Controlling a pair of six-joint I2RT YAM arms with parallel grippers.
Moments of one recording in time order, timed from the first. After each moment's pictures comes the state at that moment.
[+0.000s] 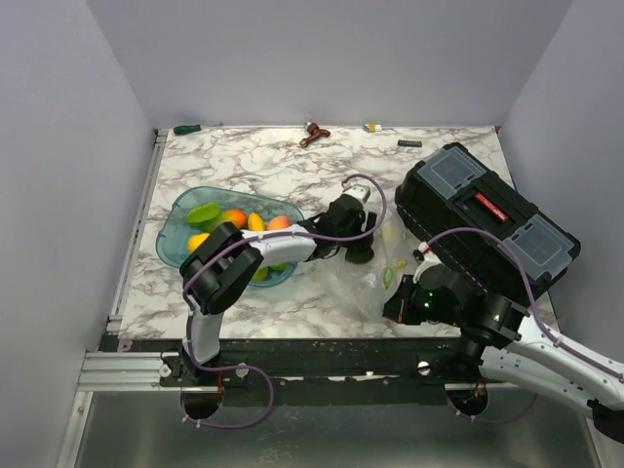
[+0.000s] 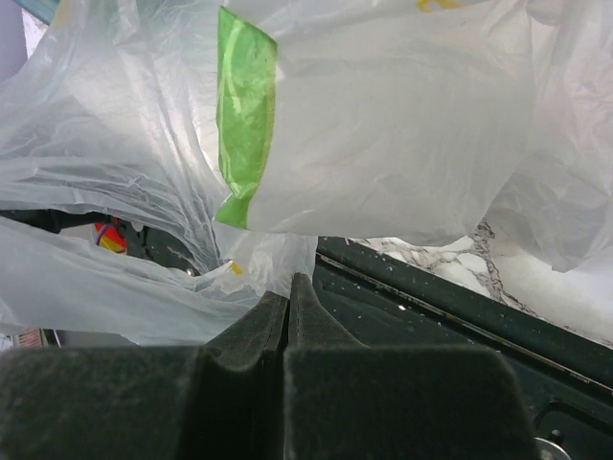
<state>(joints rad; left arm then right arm) -0.84 1.93 1.22 0.08 -0.09 -0.45 0.96 0.59 0.54 -0.65 0.04 0.94</state>
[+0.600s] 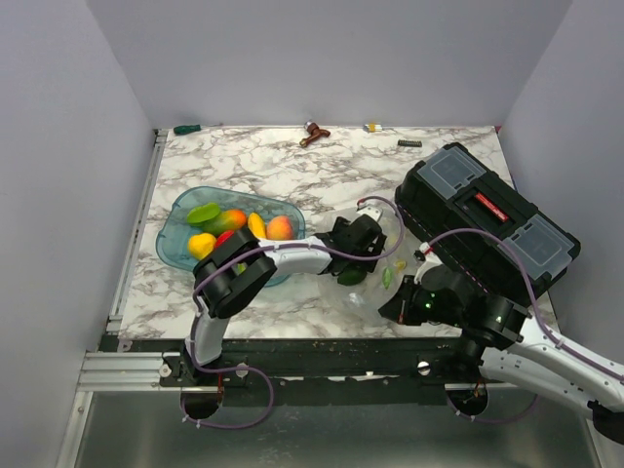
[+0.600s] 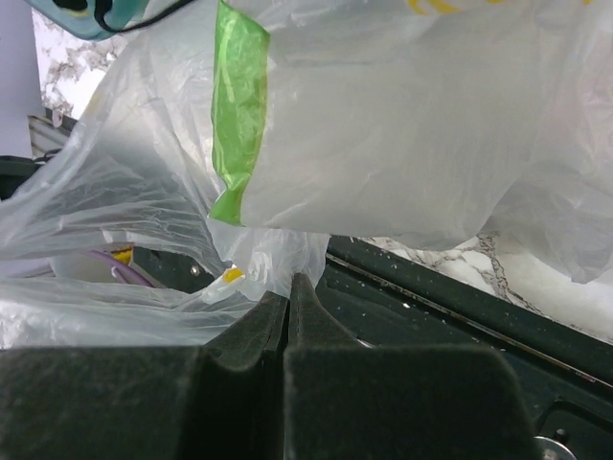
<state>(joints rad) -0.96 1.99 1.26 -0.08 -0.27 -0.41 0.96 0.58 0.54 -0.65 0.04 0.95</state>
